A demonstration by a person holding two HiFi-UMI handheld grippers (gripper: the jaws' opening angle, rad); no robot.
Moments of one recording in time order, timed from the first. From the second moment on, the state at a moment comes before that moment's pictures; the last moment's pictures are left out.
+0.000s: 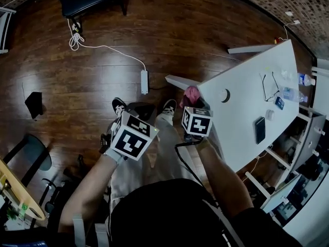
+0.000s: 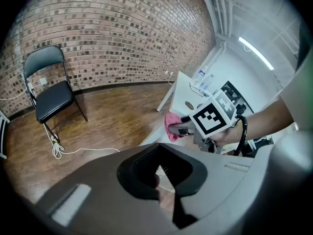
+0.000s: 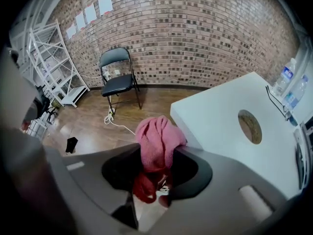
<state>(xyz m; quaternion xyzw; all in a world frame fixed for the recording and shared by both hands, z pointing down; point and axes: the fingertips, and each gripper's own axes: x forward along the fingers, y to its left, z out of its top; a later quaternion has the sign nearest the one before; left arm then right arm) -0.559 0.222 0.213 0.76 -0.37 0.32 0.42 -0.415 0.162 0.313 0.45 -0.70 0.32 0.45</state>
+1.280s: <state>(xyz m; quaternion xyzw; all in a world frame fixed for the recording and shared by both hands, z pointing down) -0.551 0.225 0.379 0.75 -0.37 0.26 0.49 -0.419 0.145 0.404 0.53 -0.67 0.33 0.40</state>
